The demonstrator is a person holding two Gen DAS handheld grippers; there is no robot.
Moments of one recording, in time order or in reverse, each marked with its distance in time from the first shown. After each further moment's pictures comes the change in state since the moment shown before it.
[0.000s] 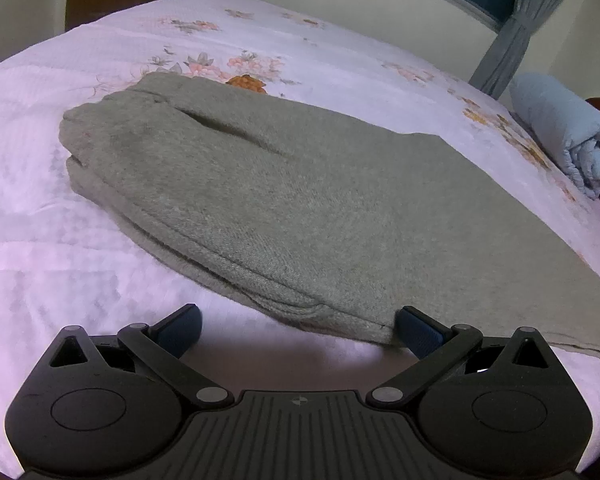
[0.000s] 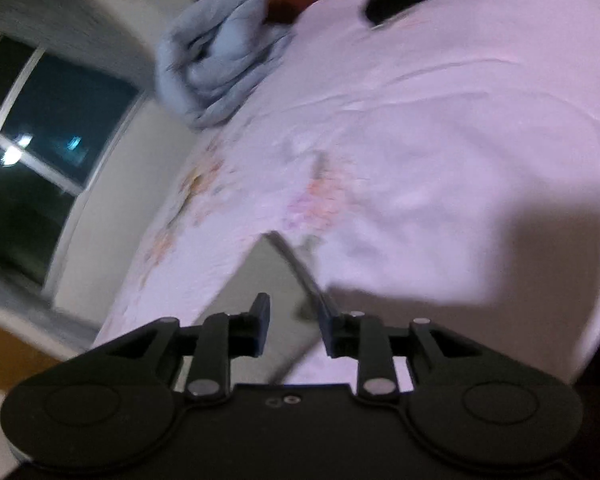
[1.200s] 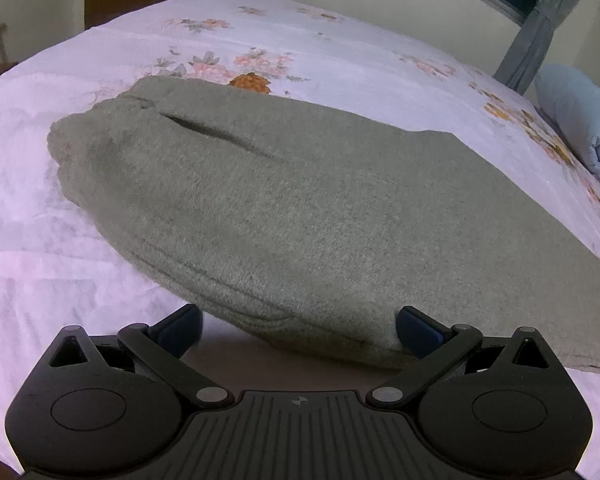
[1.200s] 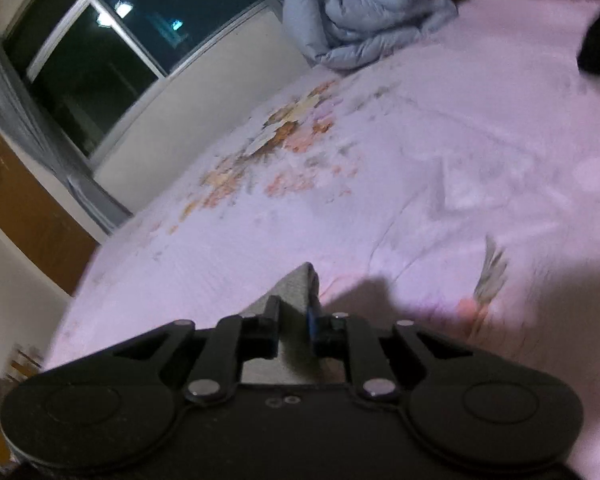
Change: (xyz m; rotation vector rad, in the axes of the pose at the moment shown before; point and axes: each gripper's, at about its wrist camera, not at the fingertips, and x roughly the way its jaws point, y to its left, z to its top) left arm 0.011 -0.025 0.012 -0.008 0.021 0.086; right arm 0.109 0.060 0.060 -0.457 0.152 0.048
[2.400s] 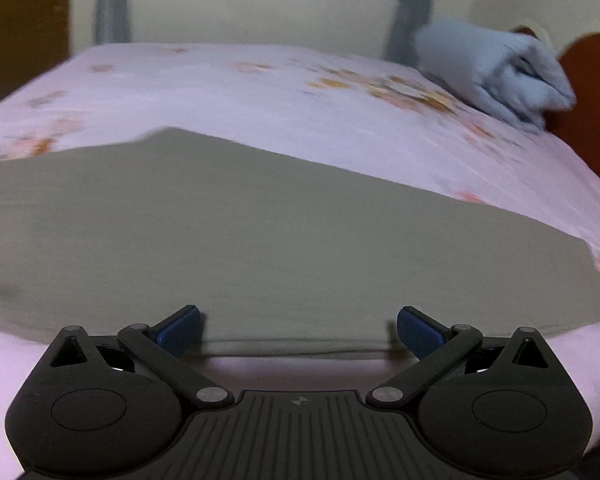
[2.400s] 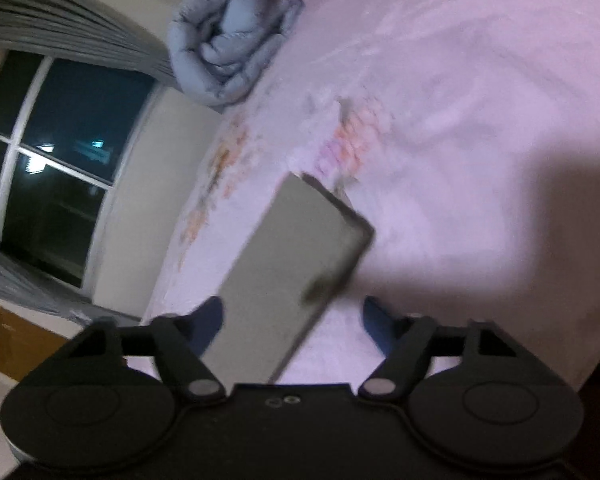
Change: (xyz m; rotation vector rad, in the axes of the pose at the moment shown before) left arm -0.006 -0.262 -0.059 0.260 -0.078 -0.142; right arm -0.085 -0.010 -0.147 0.593 -0.167 0.010
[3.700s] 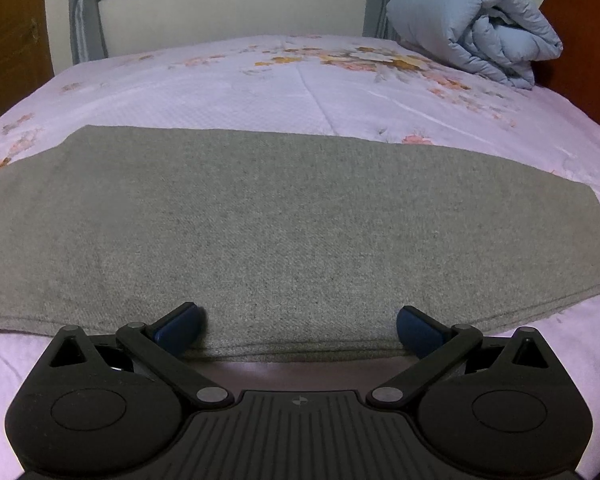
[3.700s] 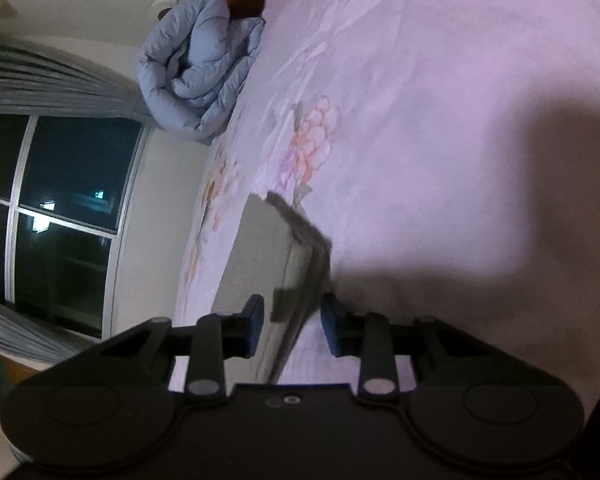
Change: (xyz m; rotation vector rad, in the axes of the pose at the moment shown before) left arm 0.037 -0.094 -0.020 0.102 0.007 0.083; right arm 0.018 -0.042 -0.002 0.171 -0.058 0.111
